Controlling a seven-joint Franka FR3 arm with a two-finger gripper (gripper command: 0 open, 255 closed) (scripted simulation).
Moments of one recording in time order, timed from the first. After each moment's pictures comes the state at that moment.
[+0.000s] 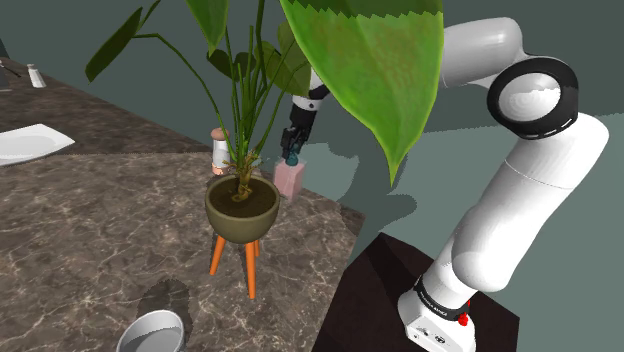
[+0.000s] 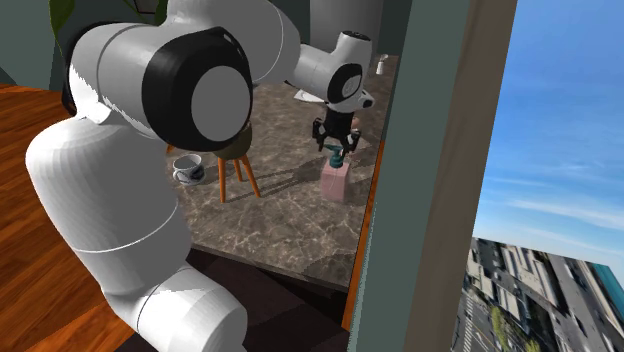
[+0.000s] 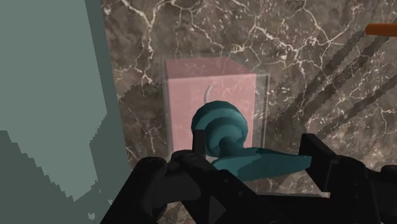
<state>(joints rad) 0.08 0.04 -0.05 -2.00 0.18 2.06 -0.27</state>
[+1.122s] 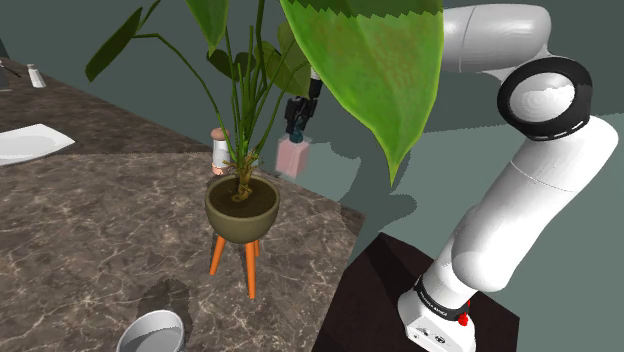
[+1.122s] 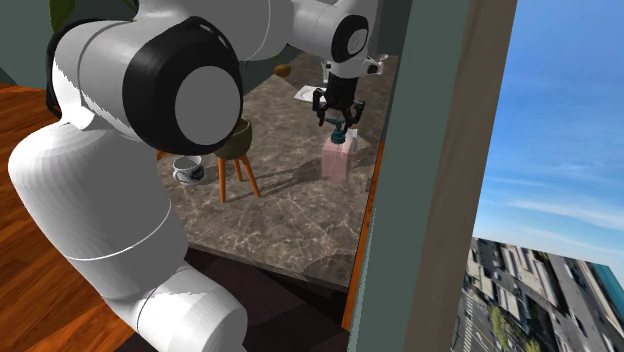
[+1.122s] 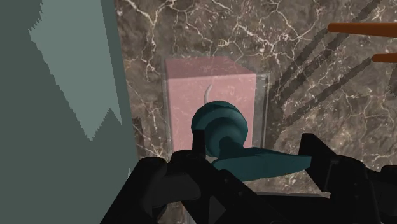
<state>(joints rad) 0.08 -0.01 -0.05 -1.82 0.16 1.85 -0.24</state>
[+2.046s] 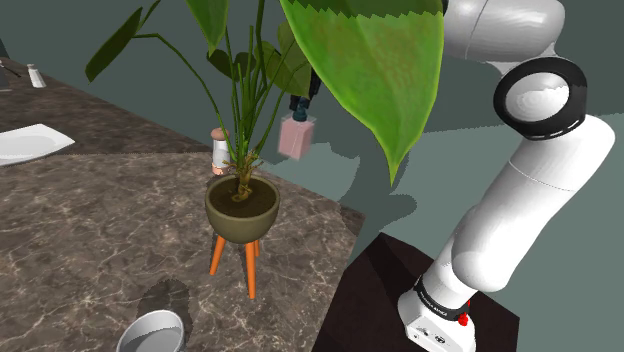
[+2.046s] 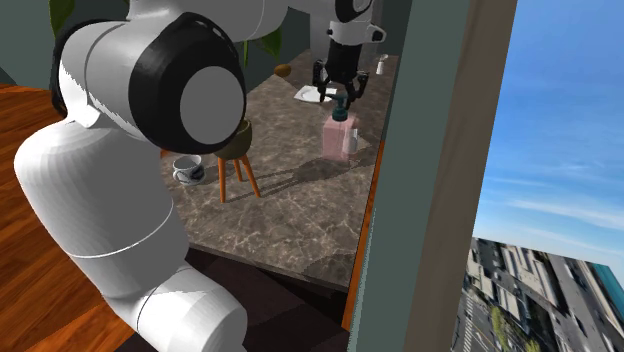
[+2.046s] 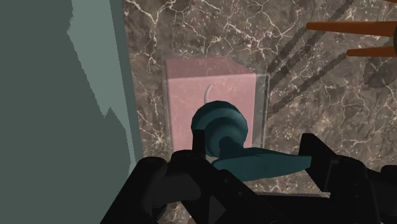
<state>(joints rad) 0.07 0.01 -0.06 -1.62 0.16 1.66 -0.21</state>
